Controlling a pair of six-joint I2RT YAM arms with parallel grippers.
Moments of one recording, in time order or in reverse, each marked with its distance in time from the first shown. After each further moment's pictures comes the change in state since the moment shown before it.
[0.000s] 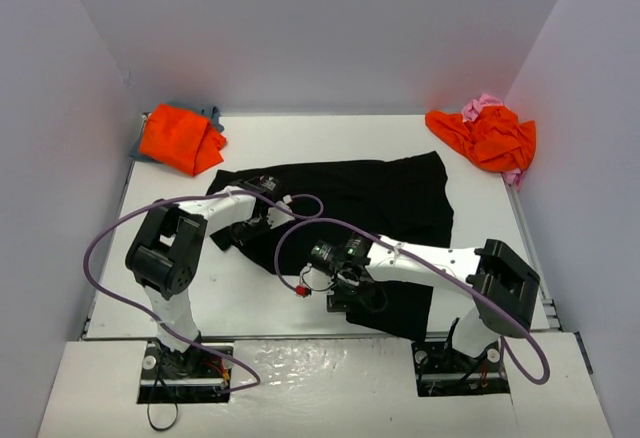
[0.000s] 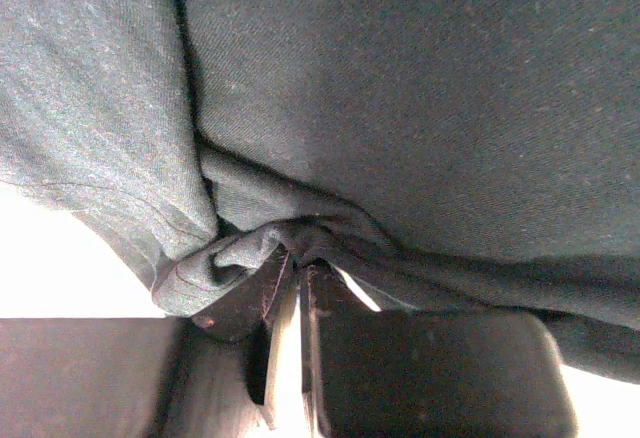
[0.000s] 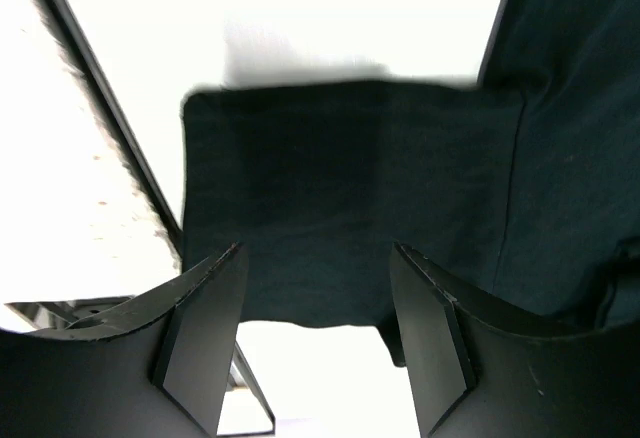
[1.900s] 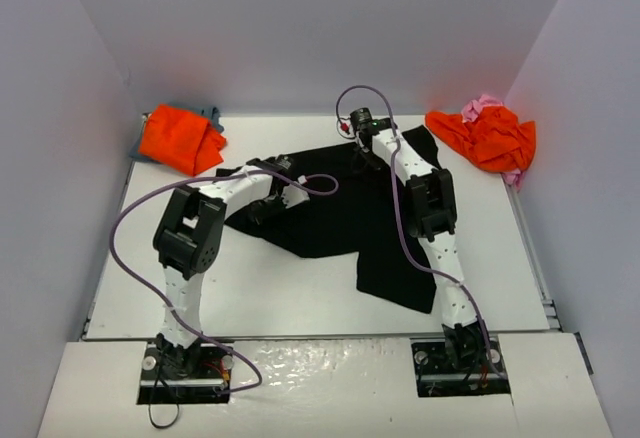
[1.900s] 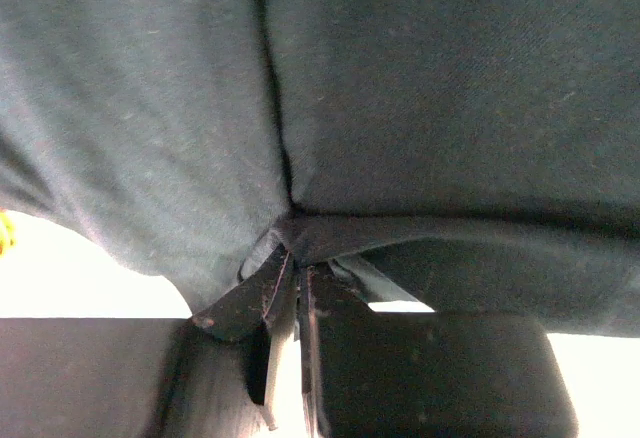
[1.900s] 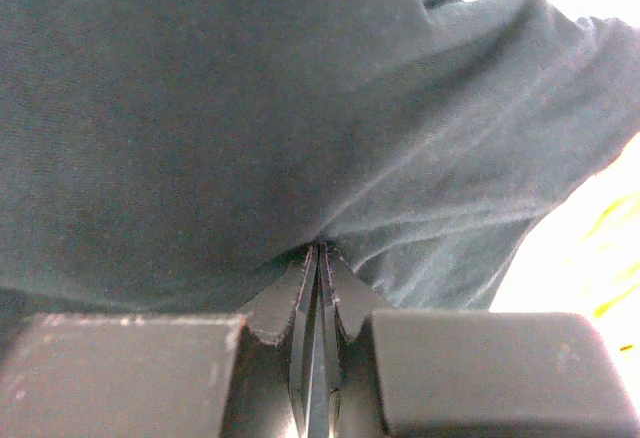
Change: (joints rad) left arm -0.012 0.210 0.332 -0.097 0.037 0.000; right arm -0.758 1.015 1.270 0.089 0.390 0.068
